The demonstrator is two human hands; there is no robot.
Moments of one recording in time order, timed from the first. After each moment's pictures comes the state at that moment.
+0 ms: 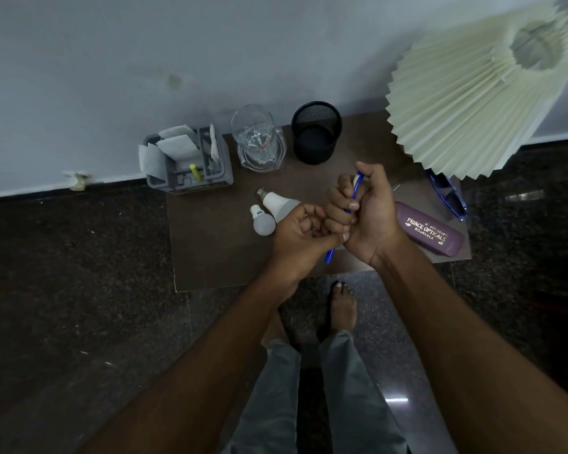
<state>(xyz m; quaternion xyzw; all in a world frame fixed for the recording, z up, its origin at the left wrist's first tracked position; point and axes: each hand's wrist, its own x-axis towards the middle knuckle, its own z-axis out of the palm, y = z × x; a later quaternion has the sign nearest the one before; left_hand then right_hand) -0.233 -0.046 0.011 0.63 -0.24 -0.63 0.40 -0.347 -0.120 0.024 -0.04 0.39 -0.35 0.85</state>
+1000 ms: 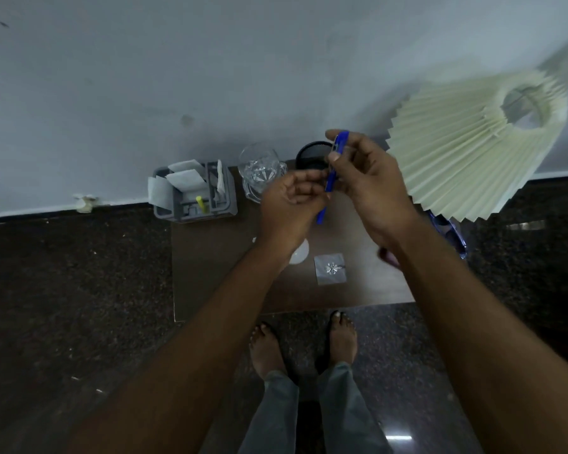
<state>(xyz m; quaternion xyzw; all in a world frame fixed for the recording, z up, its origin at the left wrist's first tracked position) -0.208 -0.136 0.054 0.66 -0.30 -0.52 0.45 -0.334 -0.189 0.070 -0.47 0.51 -0.36 0.62</state>
